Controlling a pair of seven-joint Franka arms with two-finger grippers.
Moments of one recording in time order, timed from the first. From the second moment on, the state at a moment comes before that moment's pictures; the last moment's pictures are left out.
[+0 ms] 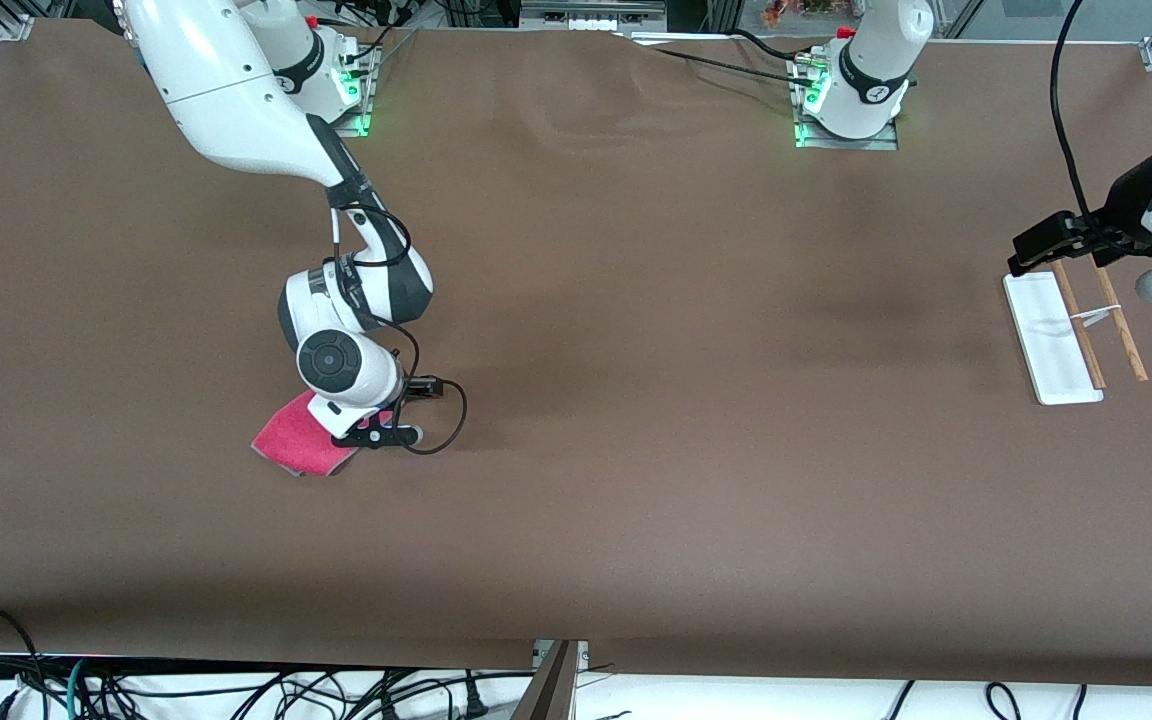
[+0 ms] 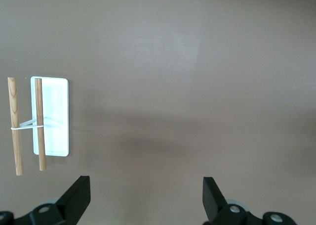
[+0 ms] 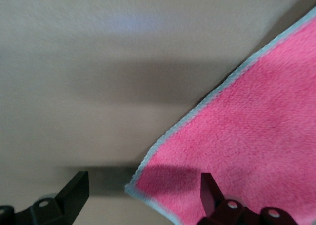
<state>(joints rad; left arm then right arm) 0.01 0.05 -0.03 -1.57 -0.02 1.55 -0.18 0.38 0.73 -0.01 -1.66 0.00 2.25 0.33</state>
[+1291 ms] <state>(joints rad) 0.01 0.05 -0.03 -1.57 -0.02 1.55 -0.18 0.38 0.58 -0.02 -1.52 0.00 2.14 0.32</state>
